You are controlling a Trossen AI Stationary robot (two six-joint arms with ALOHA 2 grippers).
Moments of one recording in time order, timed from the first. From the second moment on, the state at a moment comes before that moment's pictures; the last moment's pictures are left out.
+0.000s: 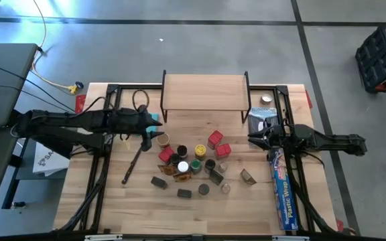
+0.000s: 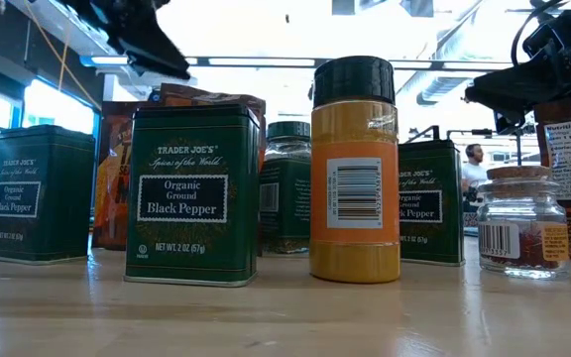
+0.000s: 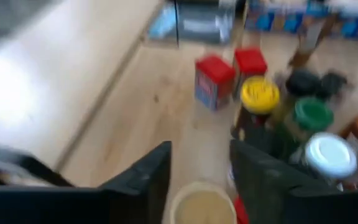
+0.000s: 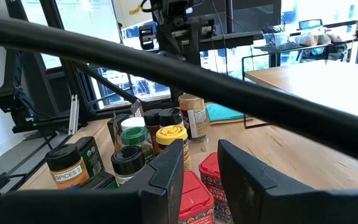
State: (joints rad) left arm 0.03 0.93 0.76 -0.43 -0.18 -0.10; right arm -0.01 0.01 0.02 0.00 0.04 0.13
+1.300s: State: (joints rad) left arm -0.07 1.11 0.54 -0.23 -0.33 -0.33; right arm -0.01 0.01 0.02 0.00 0.04 0.13
